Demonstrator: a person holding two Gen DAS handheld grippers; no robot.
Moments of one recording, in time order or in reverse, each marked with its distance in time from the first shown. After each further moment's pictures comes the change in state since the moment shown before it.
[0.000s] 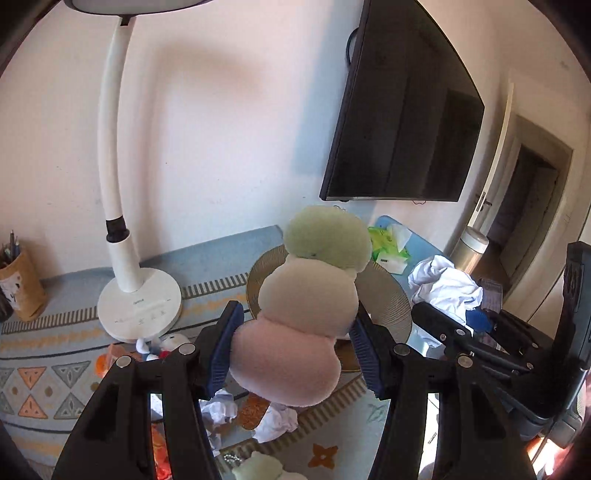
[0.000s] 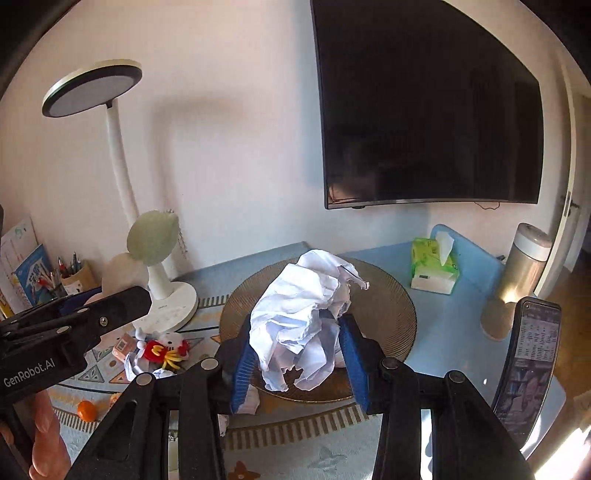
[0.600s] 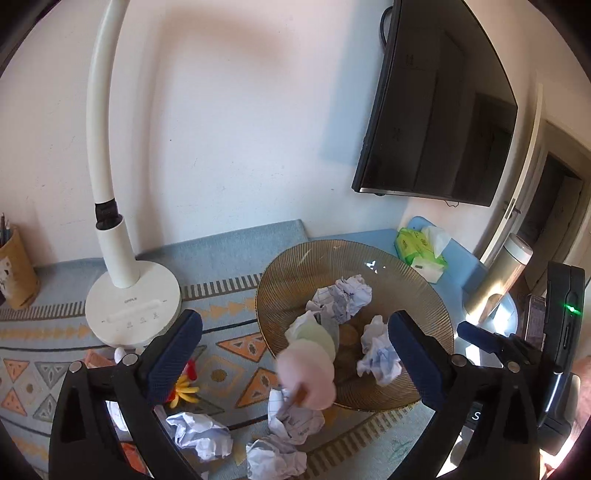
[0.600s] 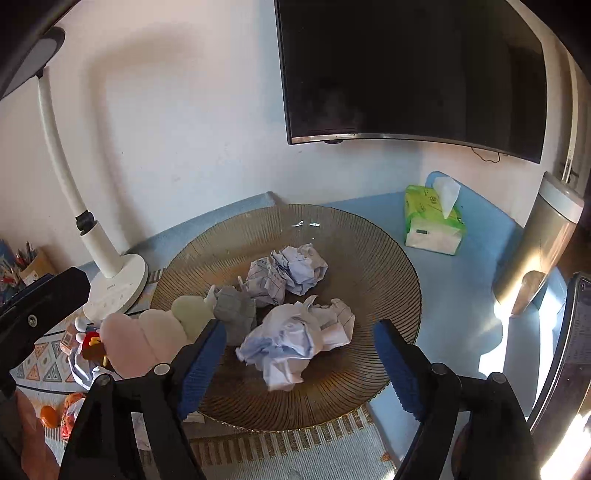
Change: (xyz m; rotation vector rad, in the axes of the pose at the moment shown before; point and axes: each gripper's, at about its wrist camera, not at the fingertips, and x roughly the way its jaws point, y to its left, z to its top) left arm 0.056 0.005 -0.007 -0.042 0.011 0.091; right arm 0.071 -0.028 -0.018 0.025 0.146 -0.011
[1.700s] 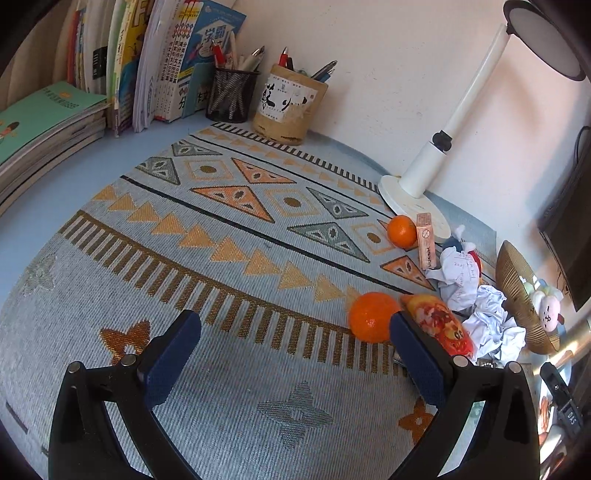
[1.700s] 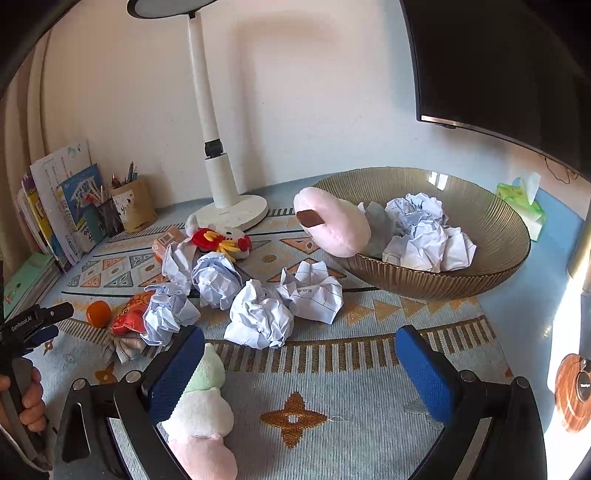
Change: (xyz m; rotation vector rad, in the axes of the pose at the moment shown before) left arm -0.129 0.235 -0.194 -0.545 0.007 0.385; right arm -0.021 0.083 -0.118 -0.207 -0.087 0.270
